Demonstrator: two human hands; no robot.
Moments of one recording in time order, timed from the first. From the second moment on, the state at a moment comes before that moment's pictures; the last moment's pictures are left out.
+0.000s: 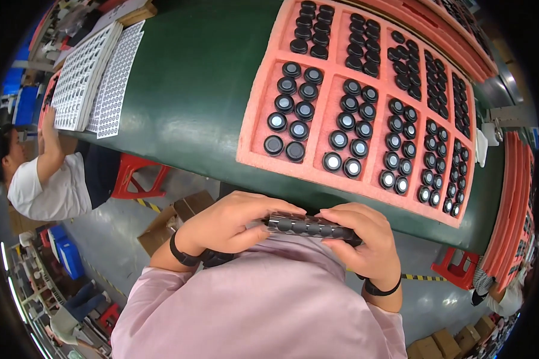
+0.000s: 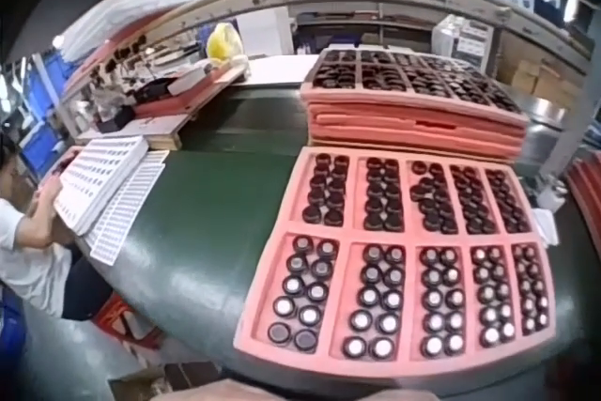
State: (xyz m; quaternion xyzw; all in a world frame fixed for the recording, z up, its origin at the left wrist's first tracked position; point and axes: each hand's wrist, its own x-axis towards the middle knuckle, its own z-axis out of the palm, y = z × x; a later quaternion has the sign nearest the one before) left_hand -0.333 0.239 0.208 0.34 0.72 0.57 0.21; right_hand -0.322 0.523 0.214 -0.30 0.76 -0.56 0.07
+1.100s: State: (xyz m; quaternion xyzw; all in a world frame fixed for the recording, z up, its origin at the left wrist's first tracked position) left_hand -0.341 0.298 0.189 0.38 0.79 0.47 0.01; right_hand -0.328 0.505 0.238 -0.25 0.85 -0.46 0.00
